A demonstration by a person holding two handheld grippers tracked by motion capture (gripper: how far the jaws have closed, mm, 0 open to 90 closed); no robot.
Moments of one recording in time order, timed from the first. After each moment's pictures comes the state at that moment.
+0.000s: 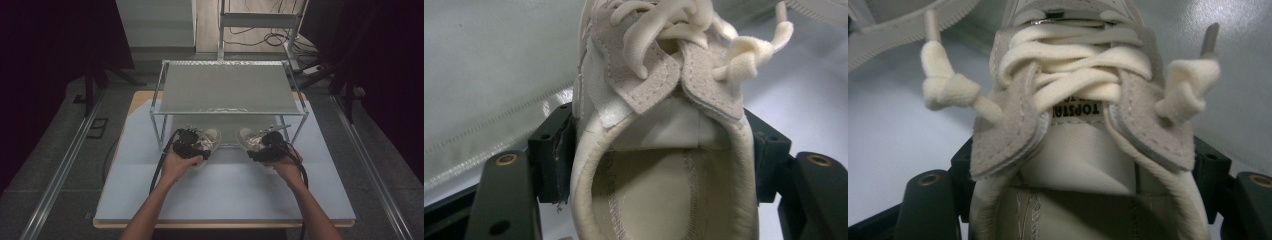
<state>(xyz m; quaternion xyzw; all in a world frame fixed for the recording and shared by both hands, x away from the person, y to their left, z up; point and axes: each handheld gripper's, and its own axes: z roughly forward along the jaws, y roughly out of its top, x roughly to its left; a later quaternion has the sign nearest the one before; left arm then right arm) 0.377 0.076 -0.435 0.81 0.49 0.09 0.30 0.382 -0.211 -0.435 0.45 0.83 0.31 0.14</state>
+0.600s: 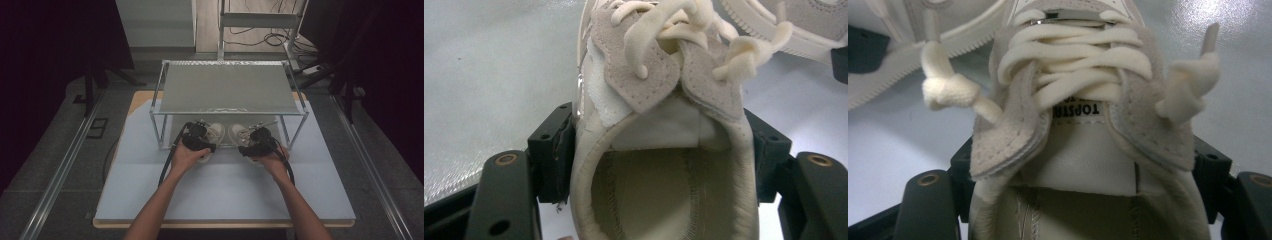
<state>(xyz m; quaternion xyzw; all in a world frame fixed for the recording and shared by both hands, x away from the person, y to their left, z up) 0.407 0.053 -0.443 0.83 0.48 0.11 0.28 0.404 -0.182 -0.450 0.47 0.82 0.30 0.15</state>
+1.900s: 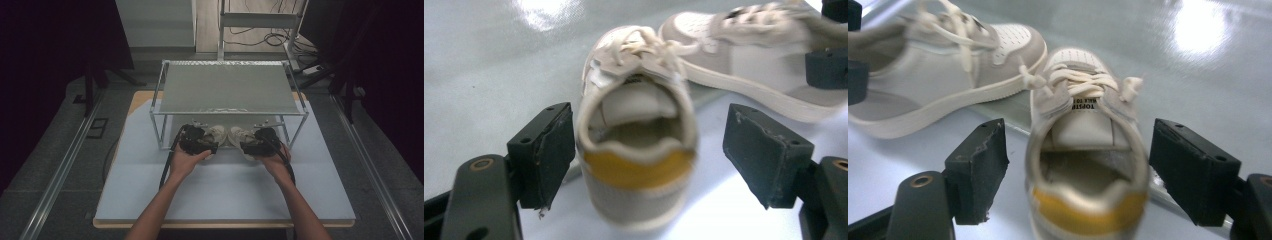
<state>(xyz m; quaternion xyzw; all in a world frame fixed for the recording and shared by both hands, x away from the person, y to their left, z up) 0.370 0.064 -0.426 0.78 0.48 0.14 0.37 0.387 -0.191 -0.432 0.47 0.79 0.35 0.19</state>
